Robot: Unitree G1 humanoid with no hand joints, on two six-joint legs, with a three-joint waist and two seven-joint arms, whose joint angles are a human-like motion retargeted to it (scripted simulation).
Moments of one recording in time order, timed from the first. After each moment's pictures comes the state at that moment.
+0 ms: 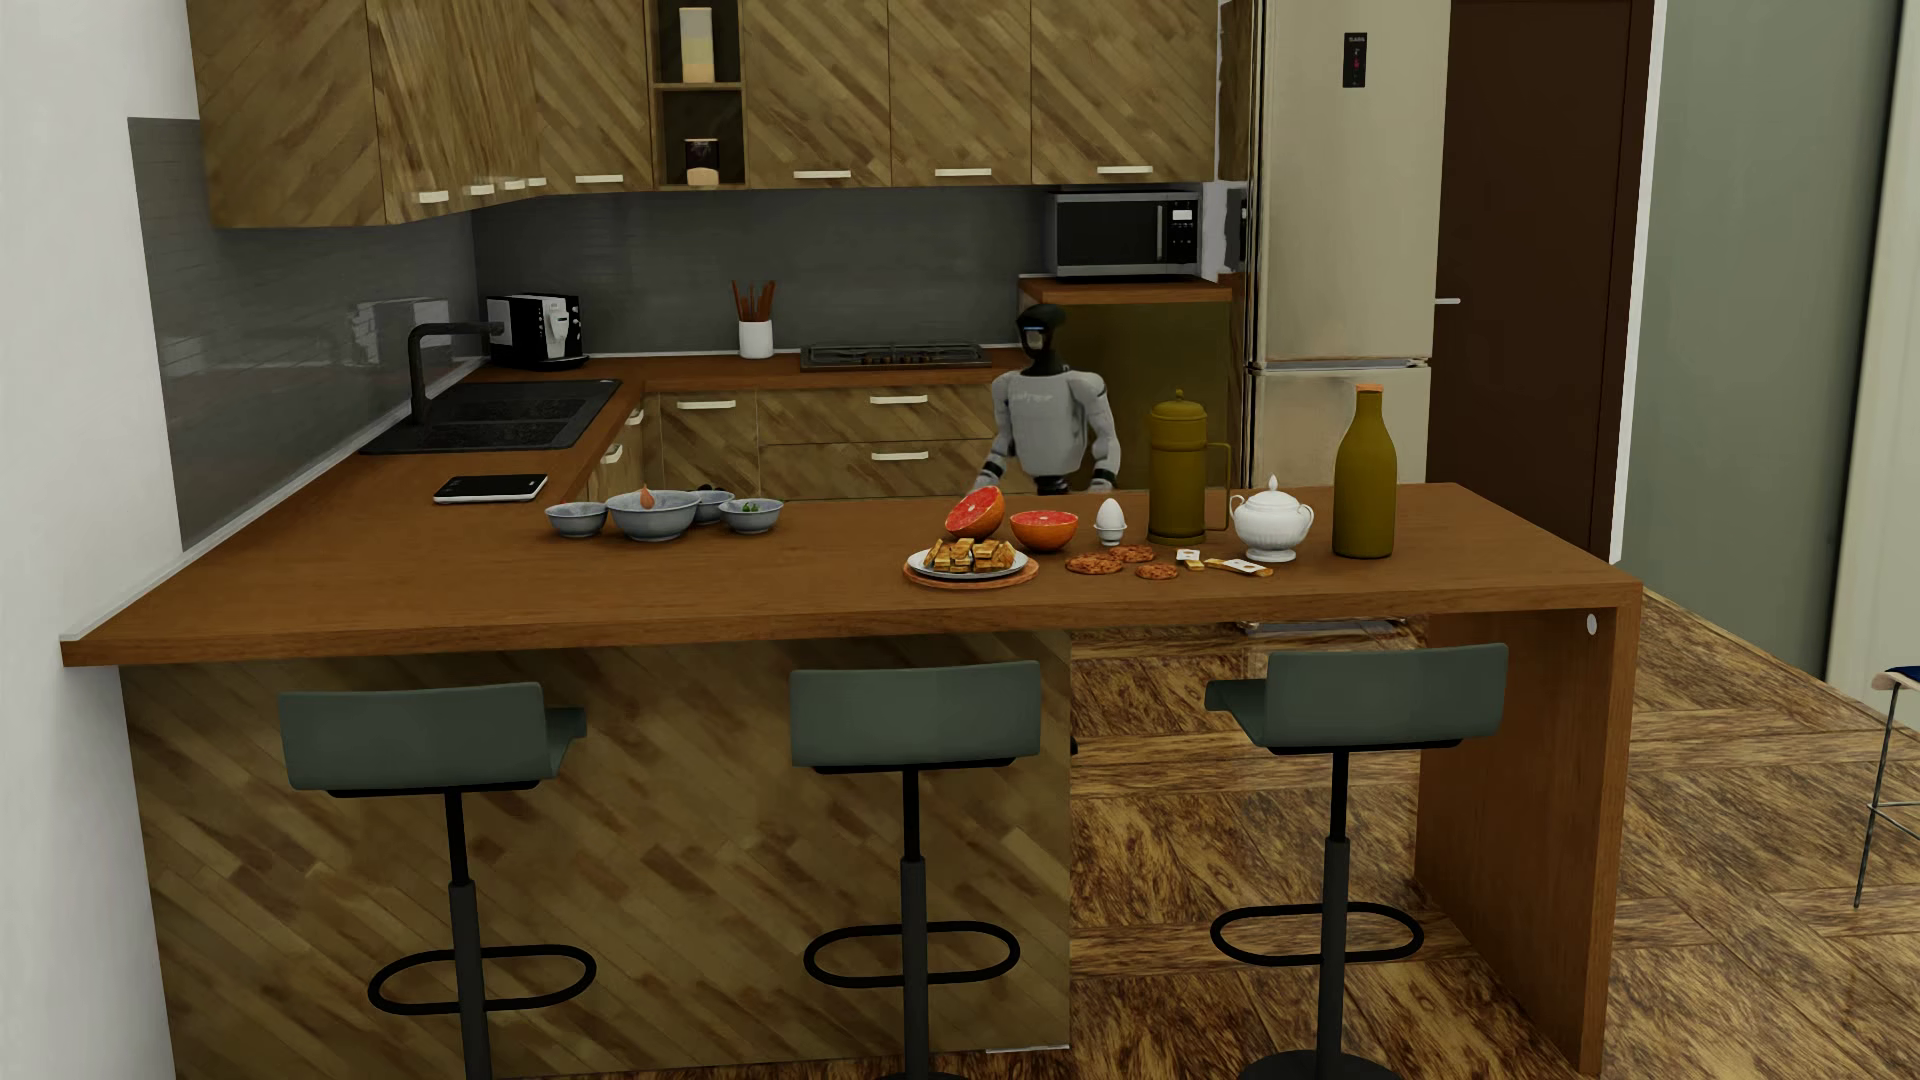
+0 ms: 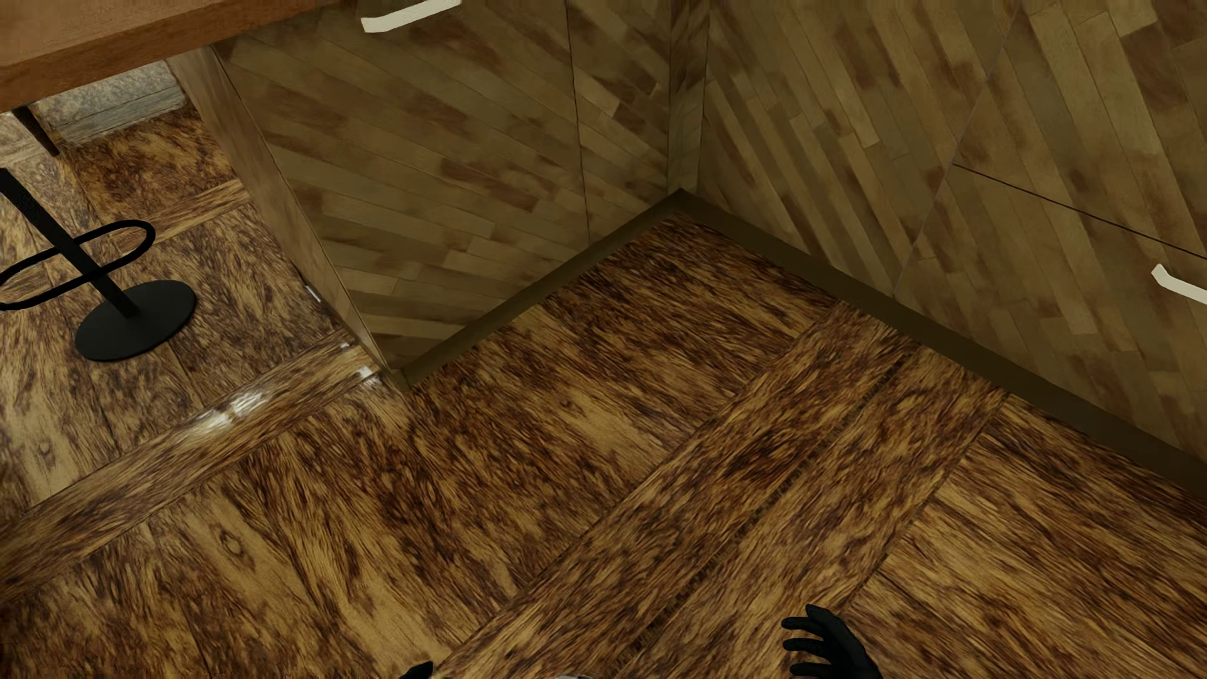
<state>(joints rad) -0.48 -0.37 0.27 -0.02 -0.15 0.04 -0.05 -0.01 0.00 0.62 0.69 0.24 0.18 -0.19 -0.34 0.15 -0.18 -0.03 0.11 -0.05 0.08 0.65 0.59 -0.05 -0.01 0.11 0.07 -0.06 0.03</state>
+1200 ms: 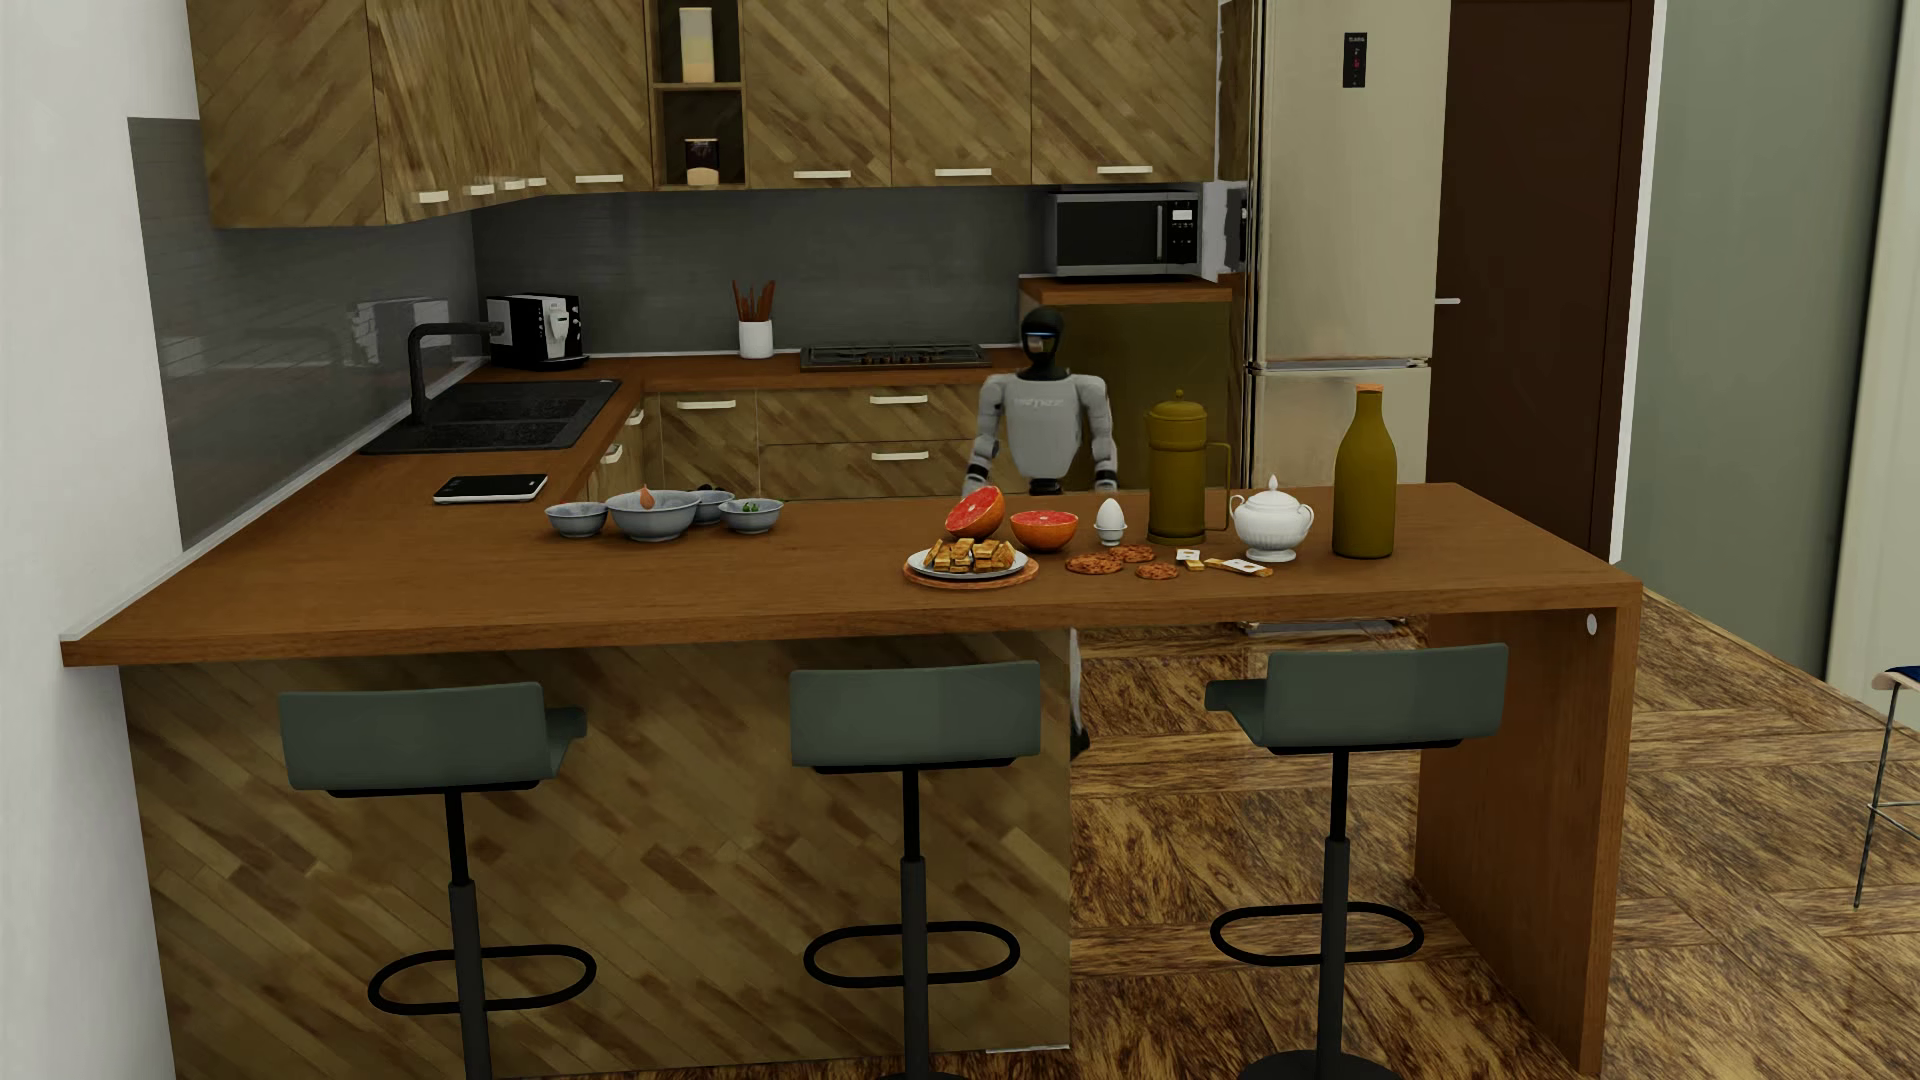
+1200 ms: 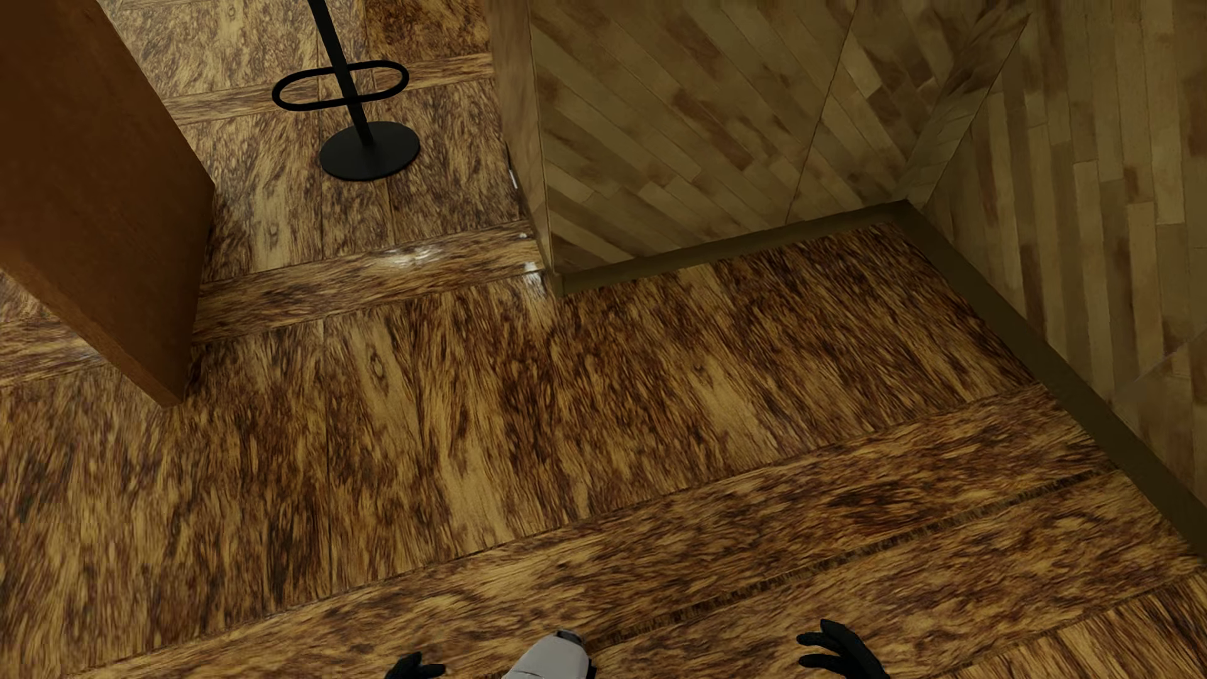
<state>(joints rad) -0.58 -0.39 0.26 0.00 -0.13 -0.02 -0.07 -0.01 0.04 0.71 0.76 0.26 0.21 -0.25 -0.42 0.13 -0.20 -0.04 0.11 -0.05 0.06 0.64 0.59 -0.07 -0.03 0.01 0.07 0.05 0.03</state>
